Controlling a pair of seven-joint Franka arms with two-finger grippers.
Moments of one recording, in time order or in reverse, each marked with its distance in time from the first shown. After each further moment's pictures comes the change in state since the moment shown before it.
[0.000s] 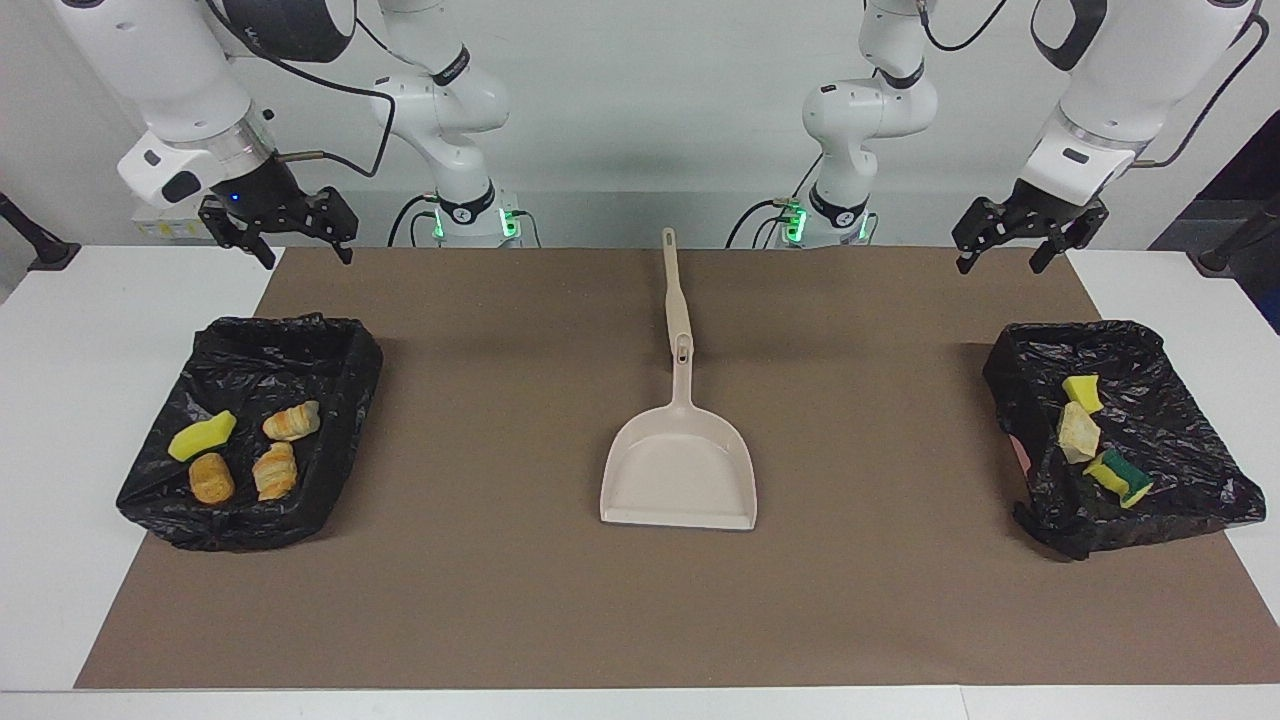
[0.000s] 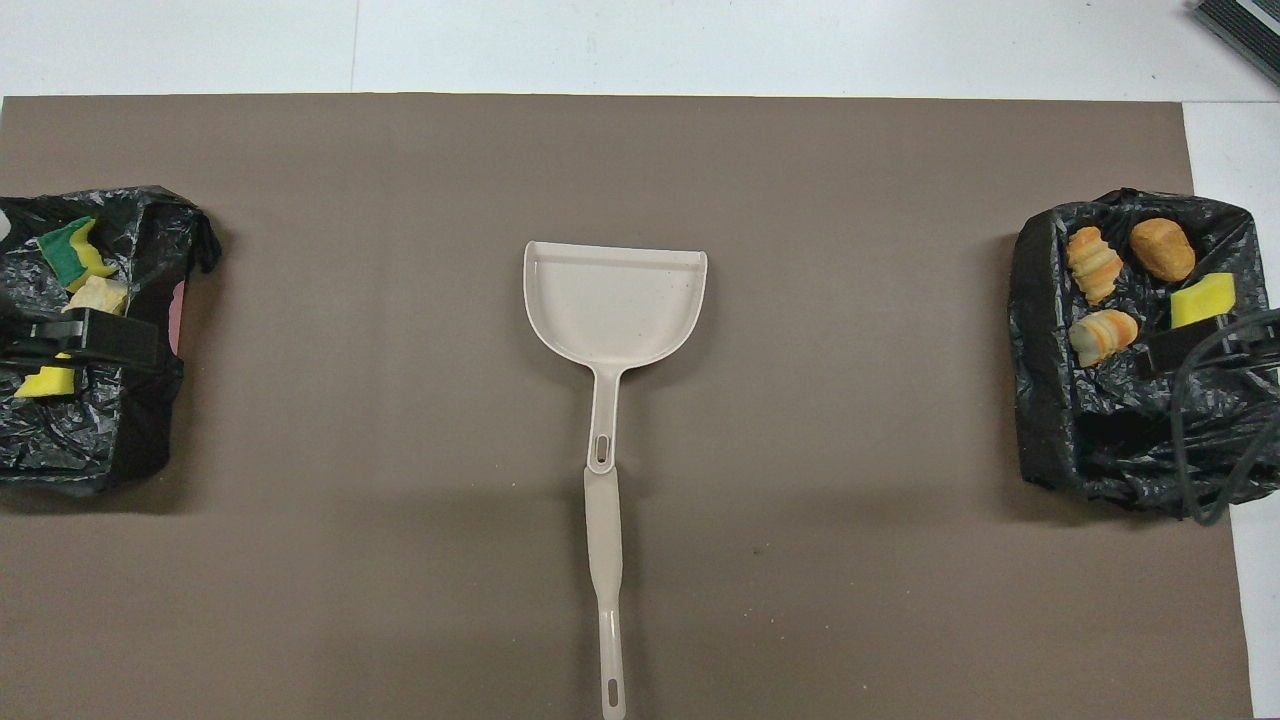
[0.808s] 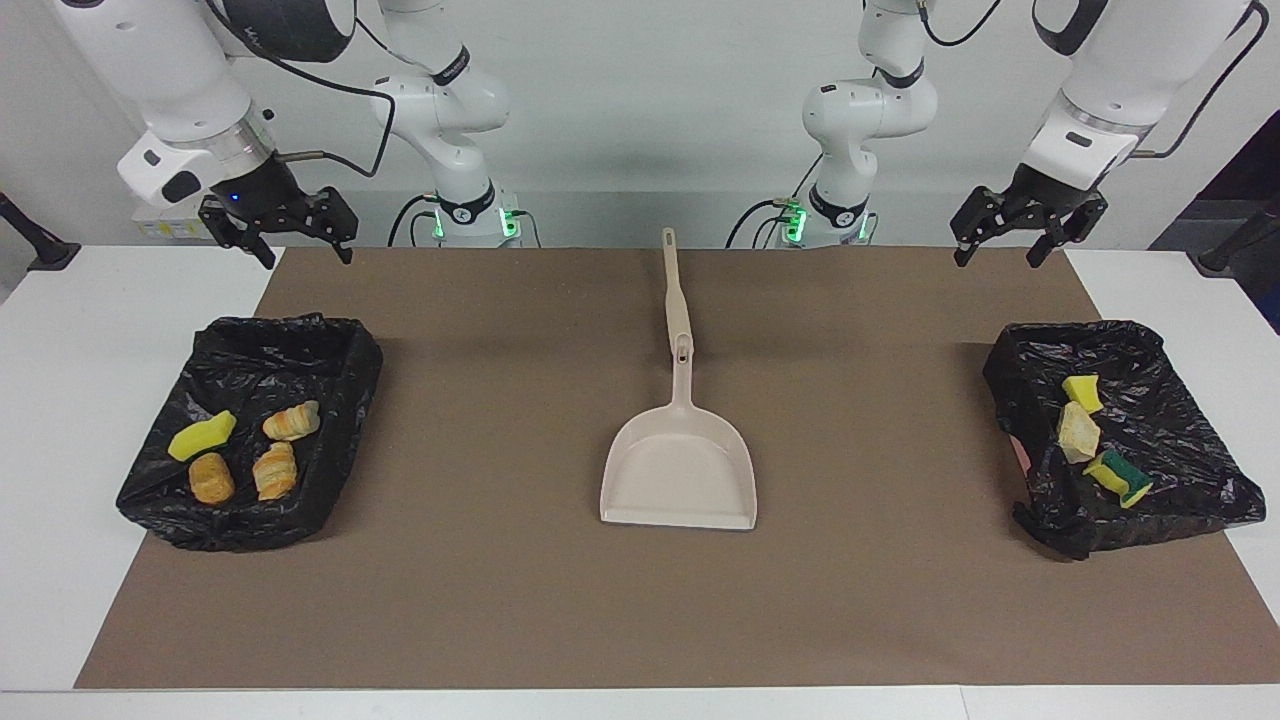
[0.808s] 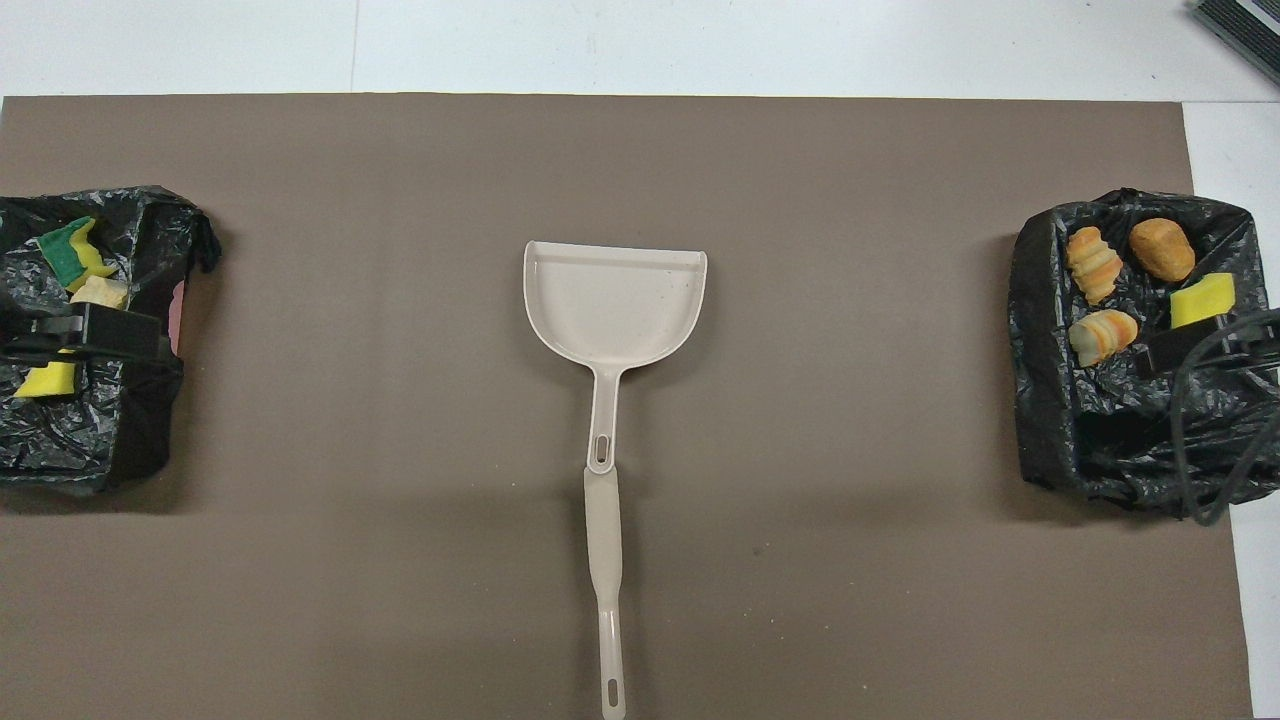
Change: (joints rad) left arm 0.000 -0.008 -0.002 0.000 -0.024 0.015 0.000; right arm 0.000 0.000 0.000 0.000 0.000 0.000 0.000
